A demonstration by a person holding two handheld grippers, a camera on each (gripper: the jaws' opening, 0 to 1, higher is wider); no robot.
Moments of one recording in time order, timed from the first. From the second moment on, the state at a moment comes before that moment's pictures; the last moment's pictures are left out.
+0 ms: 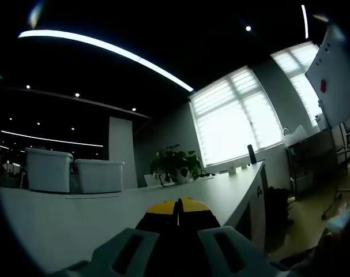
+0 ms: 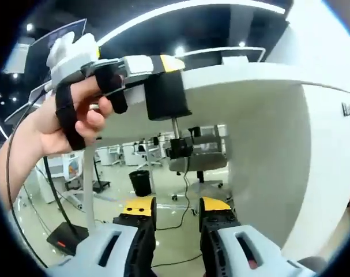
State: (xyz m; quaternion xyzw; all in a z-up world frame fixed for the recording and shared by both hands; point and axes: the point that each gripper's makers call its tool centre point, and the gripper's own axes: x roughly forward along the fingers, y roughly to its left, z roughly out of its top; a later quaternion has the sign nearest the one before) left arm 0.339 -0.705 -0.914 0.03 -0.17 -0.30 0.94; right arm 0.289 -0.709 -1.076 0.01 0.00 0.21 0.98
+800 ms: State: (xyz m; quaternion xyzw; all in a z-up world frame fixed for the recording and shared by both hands) left arm 0.340 -0.705 -0.913 0.03 -0.17 -0.31 0.94; right arm 0.344 -0.689 -1.044 -0.02 -0.04 0.20 0.98
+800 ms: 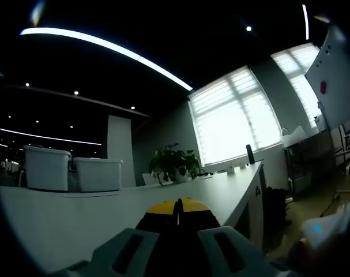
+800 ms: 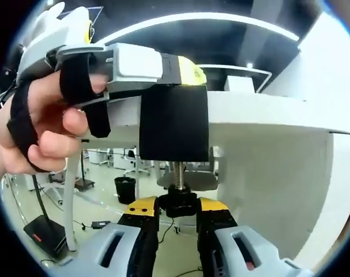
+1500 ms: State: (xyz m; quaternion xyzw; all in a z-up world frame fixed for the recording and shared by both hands) left arm 0.339 -0.705 -0.913 0.03 -0.17 -0.31 0.94; right arm 0.333 -0.675 -1.046 -0.07 -0.07 0.54 0.84
